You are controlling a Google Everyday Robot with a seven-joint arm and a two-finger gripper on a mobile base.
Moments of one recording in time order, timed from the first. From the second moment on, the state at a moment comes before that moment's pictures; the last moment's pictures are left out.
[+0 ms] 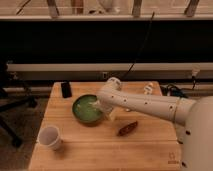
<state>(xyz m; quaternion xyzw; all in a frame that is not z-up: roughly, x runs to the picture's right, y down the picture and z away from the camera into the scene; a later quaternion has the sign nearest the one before) -0.009 0.145 0.851 -0.21 -0.17 -0.38 0.88</state>
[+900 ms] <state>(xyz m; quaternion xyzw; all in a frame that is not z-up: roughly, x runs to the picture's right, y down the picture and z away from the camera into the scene) -0.015 0.147 0.866 -0.21 -0.18 -0.40 0.87</state>
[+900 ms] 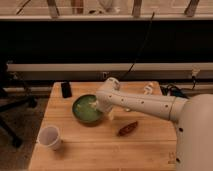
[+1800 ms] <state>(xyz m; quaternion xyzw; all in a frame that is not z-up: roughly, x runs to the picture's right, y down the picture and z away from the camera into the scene) -0.020 0.147 0.878 -0.21 -0.18 -0.41 0.87</state>
